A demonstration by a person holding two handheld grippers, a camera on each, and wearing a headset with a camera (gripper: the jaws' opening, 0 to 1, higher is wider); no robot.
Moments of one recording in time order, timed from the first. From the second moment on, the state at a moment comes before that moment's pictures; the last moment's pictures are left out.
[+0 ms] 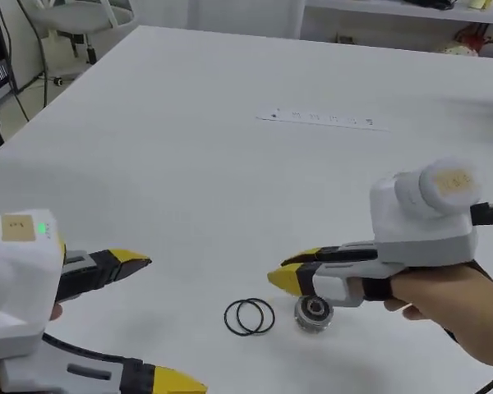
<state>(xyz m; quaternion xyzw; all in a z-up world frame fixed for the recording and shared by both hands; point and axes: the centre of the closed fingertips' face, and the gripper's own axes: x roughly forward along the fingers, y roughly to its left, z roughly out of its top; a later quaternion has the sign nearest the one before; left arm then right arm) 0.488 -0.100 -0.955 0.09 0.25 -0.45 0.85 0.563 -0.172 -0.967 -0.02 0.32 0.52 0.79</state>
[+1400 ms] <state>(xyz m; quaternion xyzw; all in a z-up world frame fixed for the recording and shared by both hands) 0.627 -0.226 -0.885 0.24 0.07 -0.52 0.82 0.606 -0.246 -0.994 -0.02 0.34 0.44 0.83</state>
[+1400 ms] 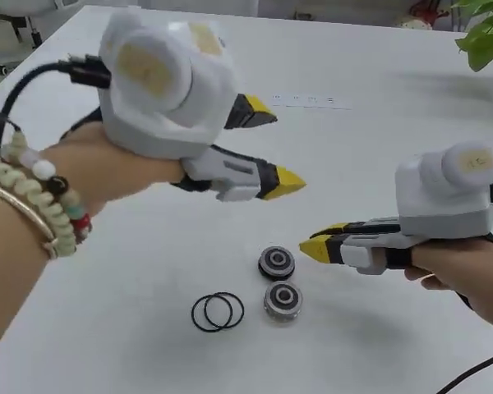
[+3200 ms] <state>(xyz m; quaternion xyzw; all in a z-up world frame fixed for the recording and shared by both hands) 0.600 -0.225 -1.002 0.14 0.22 -0.52 0.82 0.595 -0.237 -1.020 -0.14 0.34 0.48 0.80</state>
